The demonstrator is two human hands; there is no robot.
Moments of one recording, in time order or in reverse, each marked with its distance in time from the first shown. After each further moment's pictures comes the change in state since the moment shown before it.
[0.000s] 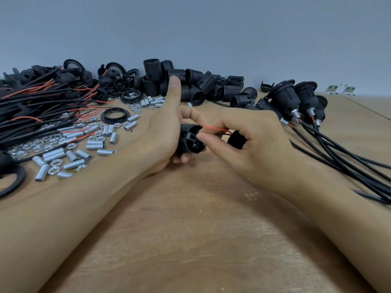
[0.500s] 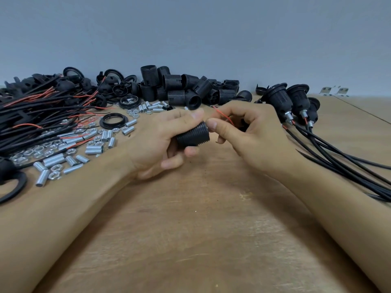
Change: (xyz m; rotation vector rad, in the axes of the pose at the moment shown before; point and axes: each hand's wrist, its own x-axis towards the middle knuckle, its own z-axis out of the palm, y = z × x) left_hand -0.013 0.002 -0.015 -0.186 -0.299 0.060; right_hand 0.004 0.010 -0.007 0.352 0.012 0.354
